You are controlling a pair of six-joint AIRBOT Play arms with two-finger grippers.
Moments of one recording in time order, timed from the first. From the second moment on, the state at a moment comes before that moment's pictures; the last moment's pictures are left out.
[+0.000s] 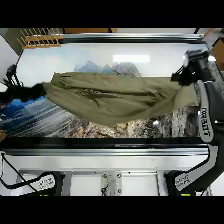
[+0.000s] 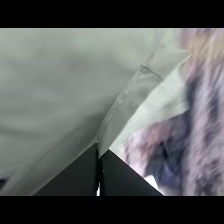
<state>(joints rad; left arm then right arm) 0.35 -1.39 1.32 1.10 -1.02 -1.41 -0.06 -1.78 1.98 -1.90 1.42 1.87</state>
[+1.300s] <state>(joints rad) 0.64 -1.00 0.56 1.10 -0.84 -1.10 -0.33 -0.86 0.51 -1.88 0.89 1.89</state>
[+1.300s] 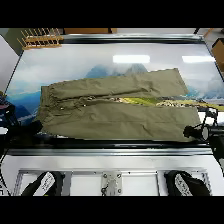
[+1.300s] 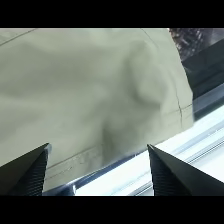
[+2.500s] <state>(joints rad) 0.64 -0.99 0.55 1.10 -0.80 -1.10 -0.37 -1.78 1.38 -1.19 0.80 1.87</state>
